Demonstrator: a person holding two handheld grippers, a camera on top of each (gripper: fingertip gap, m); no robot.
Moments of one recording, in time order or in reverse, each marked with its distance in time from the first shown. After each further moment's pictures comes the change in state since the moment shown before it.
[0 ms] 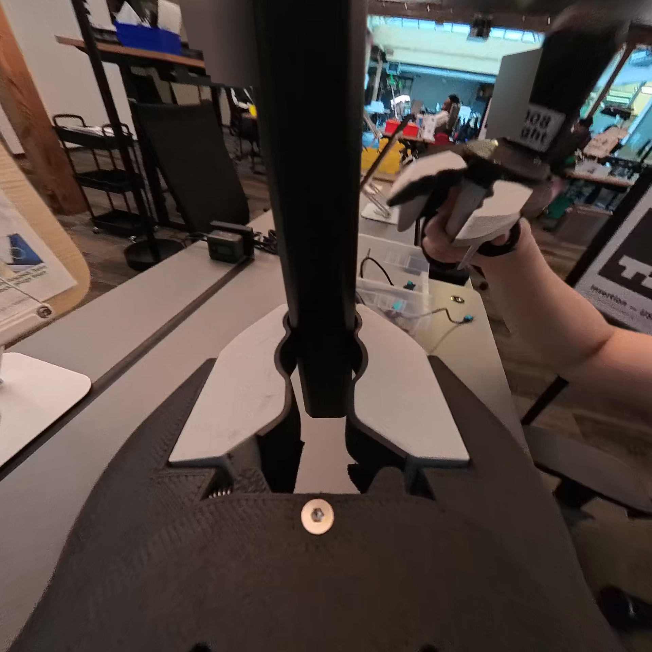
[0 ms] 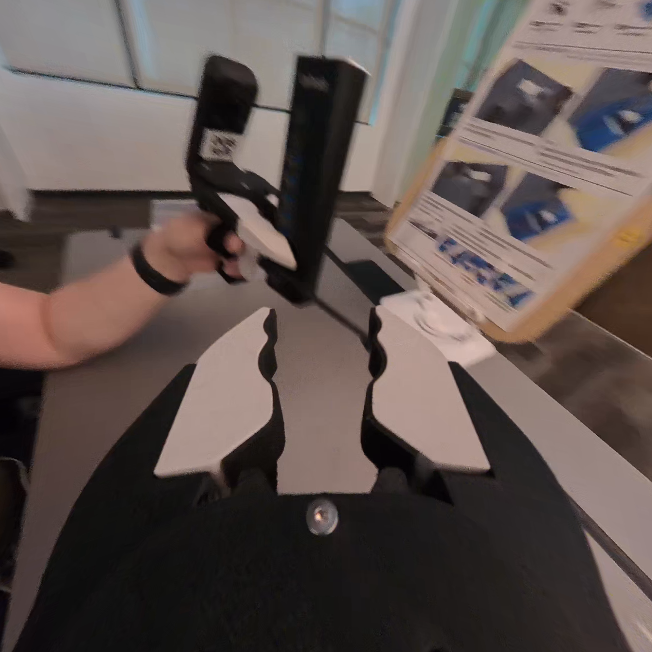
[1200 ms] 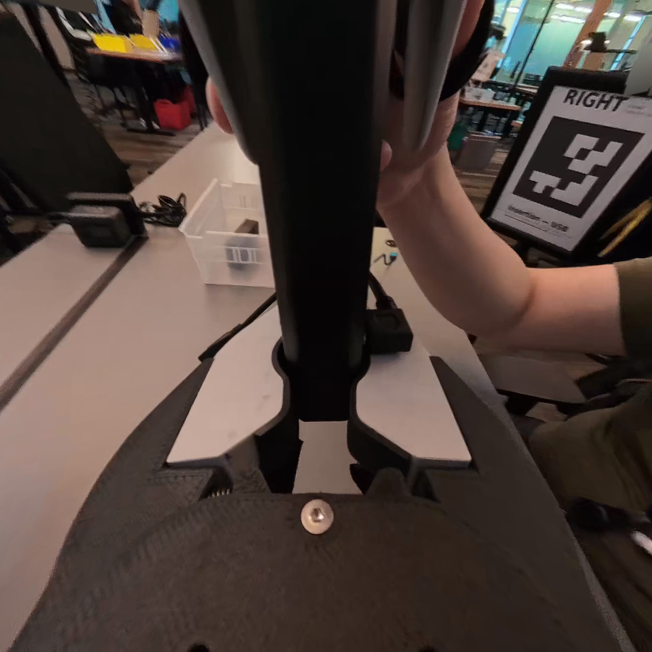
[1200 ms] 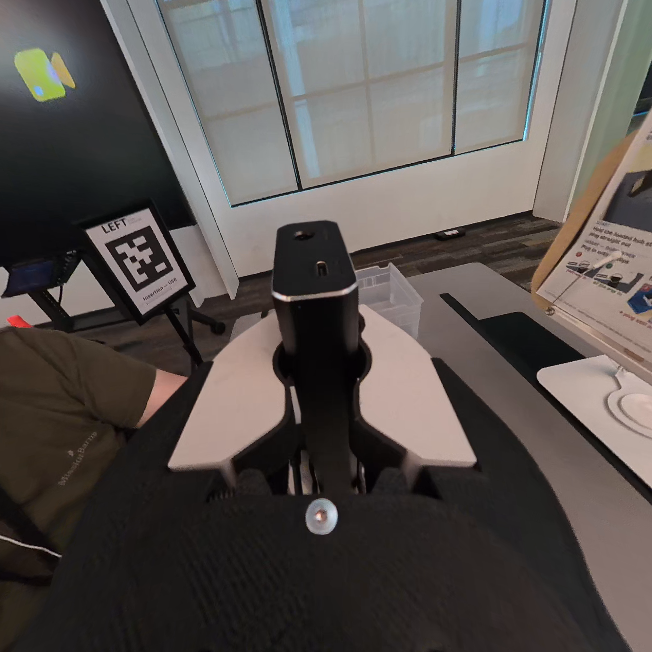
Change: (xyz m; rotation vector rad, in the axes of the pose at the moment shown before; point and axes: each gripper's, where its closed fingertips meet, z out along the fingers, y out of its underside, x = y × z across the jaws) left arm 0.038 0.045 0.050 -0.110 0.284 0.076; right arm -0.015 -0.055 0.078 0.141 -0.414 0.320
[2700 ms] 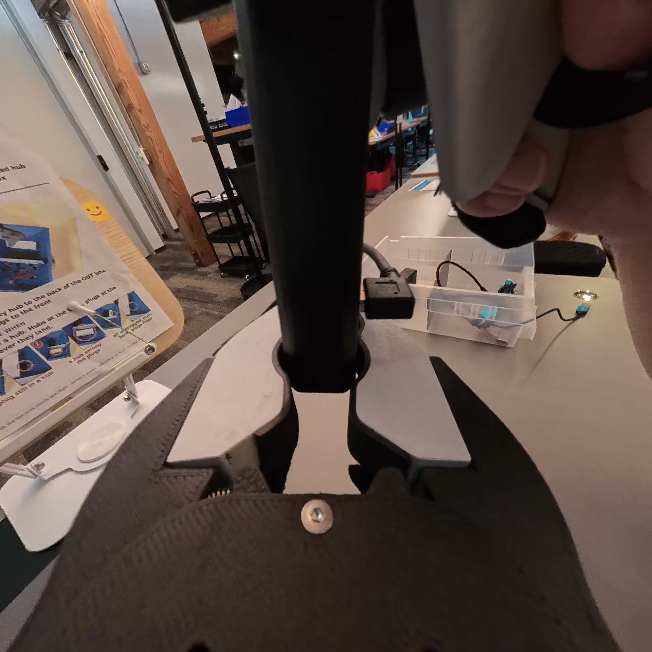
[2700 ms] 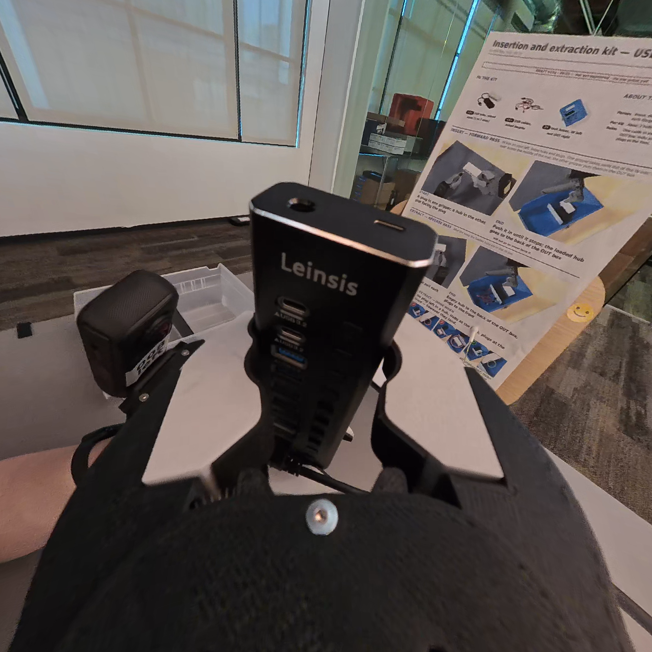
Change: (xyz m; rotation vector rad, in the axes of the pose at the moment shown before) left arm -0.034 -0.043 -0.041 0.128 -0.566 0.179; right arm 0.009 -0.040 0.022 -0.066 0.652 -0.316
